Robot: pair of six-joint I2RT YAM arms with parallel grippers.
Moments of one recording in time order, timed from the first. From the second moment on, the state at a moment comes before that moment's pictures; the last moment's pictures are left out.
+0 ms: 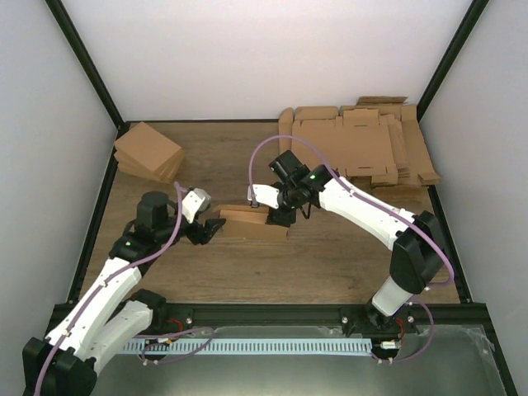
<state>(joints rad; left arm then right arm) -0.35 0.78 0.59 -0.32 0.48 0.13 0.74 1.62 1.36 -0.83 -0.23 -0.75</state>
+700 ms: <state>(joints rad) -0.35 0.82 0.60 -0.30 0.37 0.09 0.74 1.48 1.36 -0.64 -0.27 -0.64</state>
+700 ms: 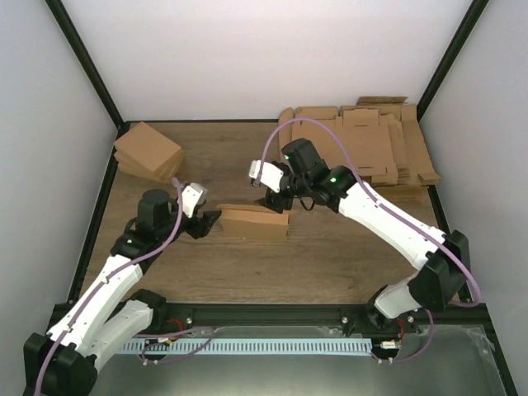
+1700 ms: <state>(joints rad) -0.35 0.91 0.60 -0.26 0.30 0.09 0.81 1.18 1.01 -0.34 -0.21 0.23</state>
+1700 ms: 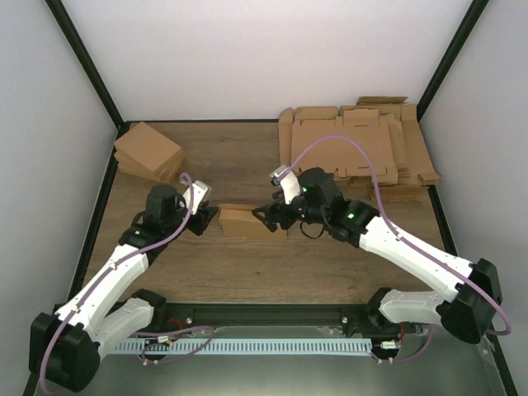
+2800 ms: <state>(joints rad) -0.40 1.02 0.68 -0.33 0.31 0.12 0.86 1.52 1.14 -0.45 0.11 -0.16</state>
